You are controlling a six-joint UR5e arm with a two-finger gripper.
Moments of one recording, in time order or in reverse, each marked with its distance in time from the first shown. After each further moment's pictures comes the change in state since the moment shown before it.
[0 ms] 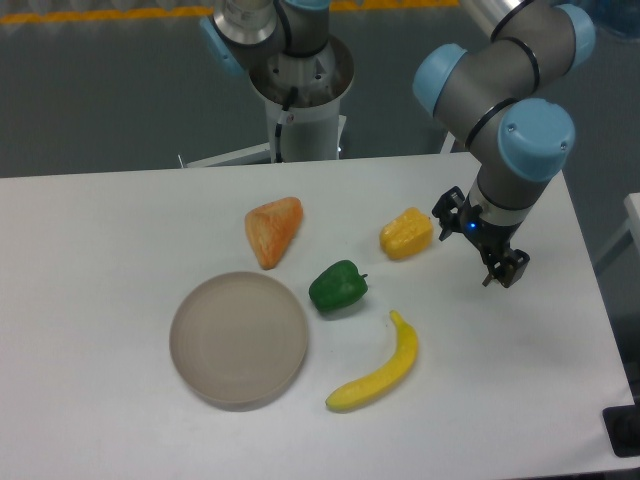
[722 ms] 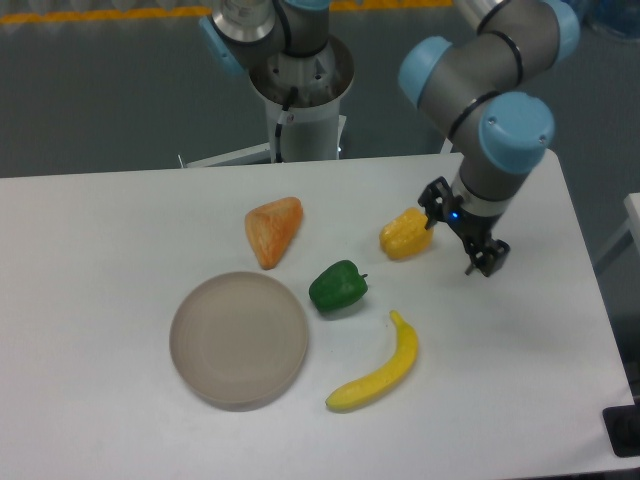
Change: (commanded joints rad) arm -0.014 0.196 -0.297 0.034 0.006 0.121
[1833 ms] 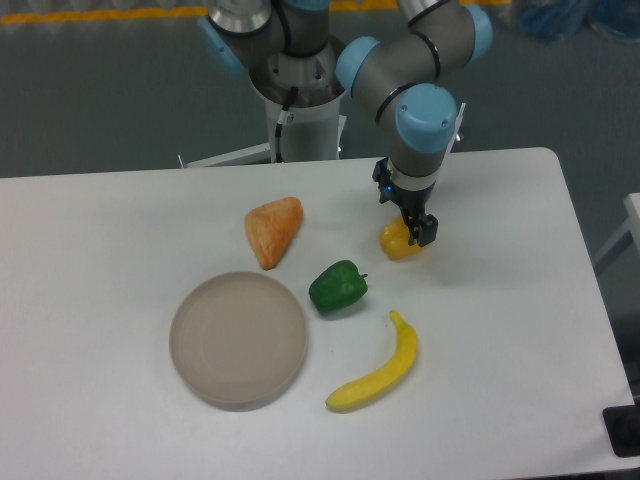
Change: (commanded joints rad) arm -0.002 0.005 -0.292 0.345 0.054 0.013
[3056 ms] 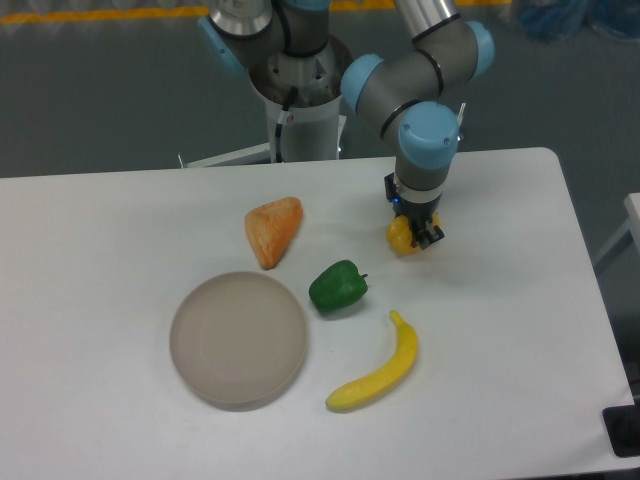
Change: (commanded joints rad) arm 0.000 -0.022 0.139 -0.125 0.098 -0.002
